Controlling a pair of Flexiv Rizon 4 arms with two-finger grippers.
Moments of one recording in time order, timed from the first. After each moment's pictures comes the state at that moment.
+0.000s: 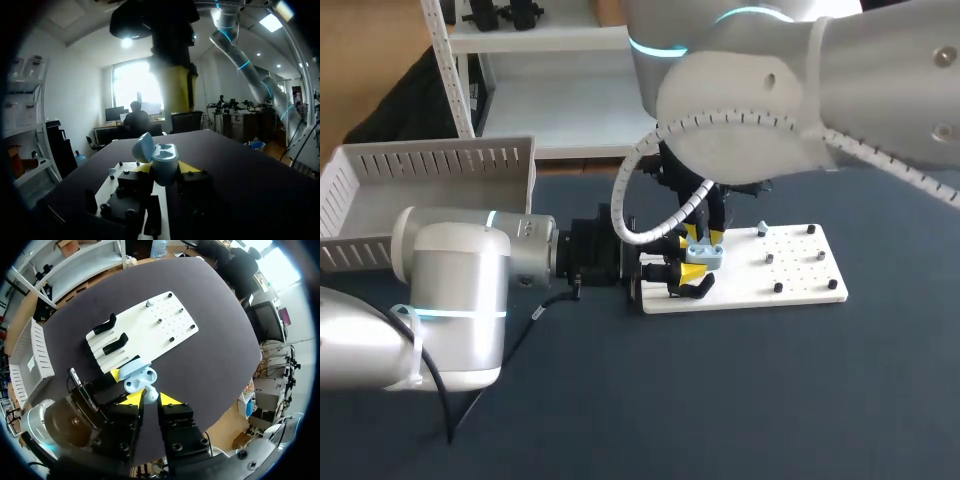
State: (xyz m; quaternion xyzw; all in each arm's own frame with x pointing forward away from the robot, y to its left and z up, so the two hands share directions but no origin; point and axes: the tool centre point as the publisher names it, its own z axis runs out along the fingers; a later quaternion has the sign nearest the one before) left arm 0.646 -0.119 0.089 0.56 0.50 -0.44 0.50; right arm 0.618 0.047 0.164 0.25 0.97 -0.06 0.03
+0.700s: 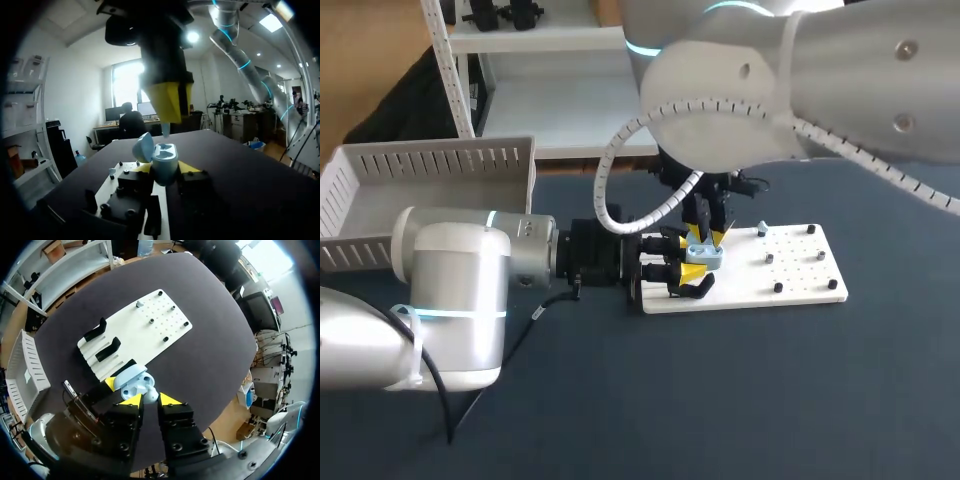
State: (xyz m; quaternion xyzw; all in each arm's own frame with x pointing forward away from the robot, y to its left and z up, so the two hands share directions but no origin) left arm 0.646 -0.119 0.089 0.56 0.50 -0.44 0.50; right arm 0.624 0.043 0.155 0.30 0.95 -0.08 0.02
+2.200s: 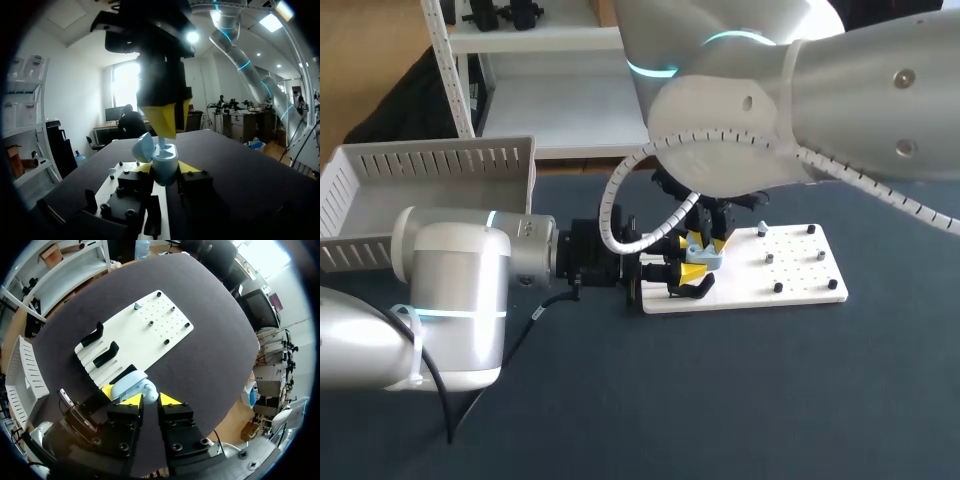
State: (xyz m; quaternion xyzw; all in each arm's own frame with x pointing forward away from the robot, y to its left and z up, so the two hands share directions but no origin) left arm 0.646 -0.119 0.088 0.56 0.50 -0.44 0.50; right arm 0.630 0.038 0.140 0.31 0.95 -0.08 0.04
